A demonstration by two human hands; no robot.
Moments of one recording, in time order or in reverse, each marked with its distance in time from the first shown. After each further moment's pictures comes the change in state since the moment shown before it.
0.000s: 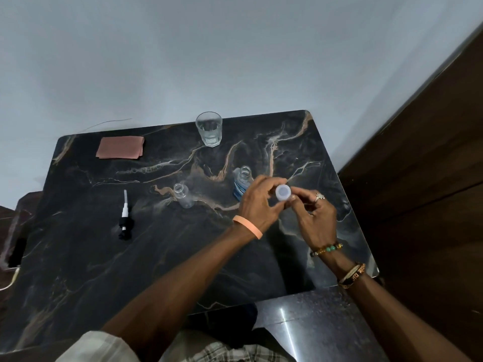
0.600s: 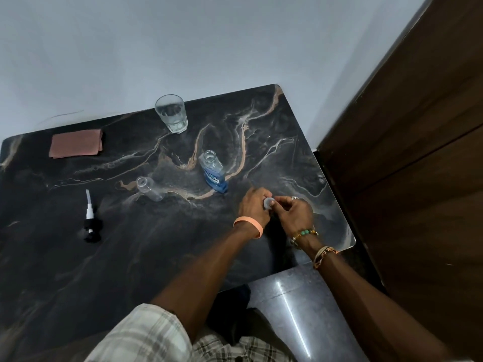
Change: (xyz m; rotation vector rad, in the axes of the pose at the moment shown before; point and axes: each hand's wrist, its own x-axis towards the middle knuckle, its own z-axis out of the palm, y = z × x) left_hand -0.023 -0.032 0.088 0.266 -0.290 -0.371; right_hand -0.026 0.081 -0.002 -0.133 -0.087 0.474
